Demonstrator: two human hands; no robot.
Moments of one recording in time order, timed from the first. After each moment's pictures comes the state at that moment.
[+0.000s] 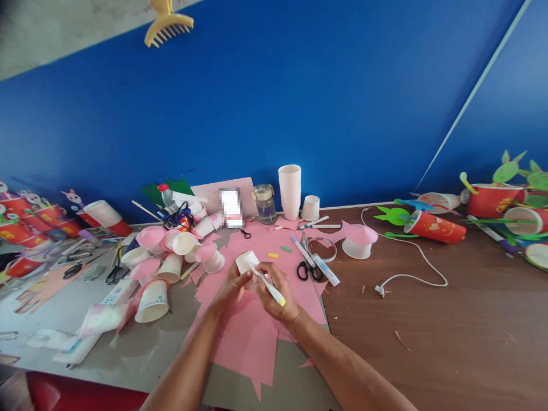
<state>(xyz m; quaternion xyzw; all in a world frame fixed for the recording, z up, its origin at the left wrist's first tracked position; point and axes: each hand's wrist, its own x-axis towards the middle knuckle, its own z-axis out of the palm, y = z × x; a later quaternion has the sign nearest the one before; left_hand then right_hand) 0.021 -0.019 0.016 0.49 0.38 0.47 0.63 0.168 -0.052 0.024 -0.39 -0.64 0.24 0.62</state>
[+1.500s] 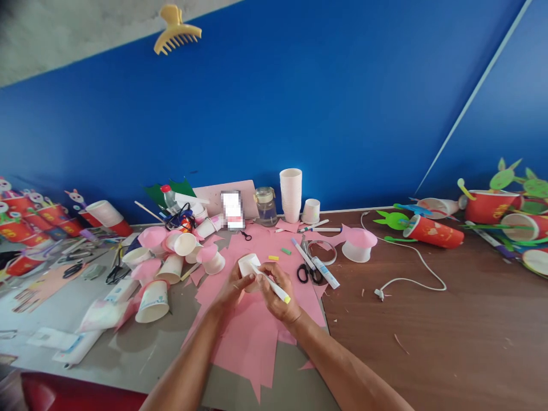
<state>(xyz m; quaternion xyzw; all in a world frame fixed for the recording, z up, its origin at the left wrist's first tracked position) 0.019 -0.016 0.012 0.50 0.39 0.46 0.62 0.170 -0.052 0.024 -0.38 -0.60 0.32 0.63</state>
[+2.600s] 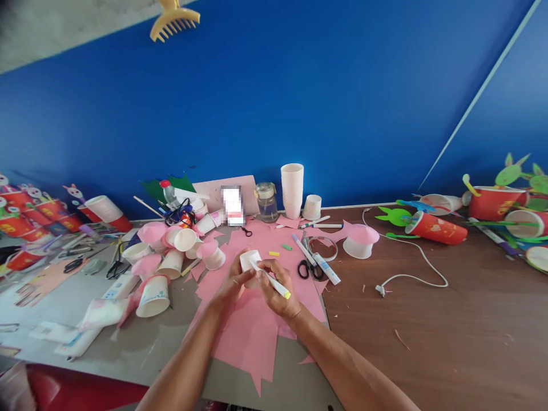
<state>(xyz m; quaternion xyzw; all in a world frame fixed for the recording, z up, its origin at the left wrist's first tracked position) 0.019 -0.017 0.012 0.44 0.41 0.48 0.63 0.170 -0.054 0.030 -0.39 -0.61 0.30 0.62</state>
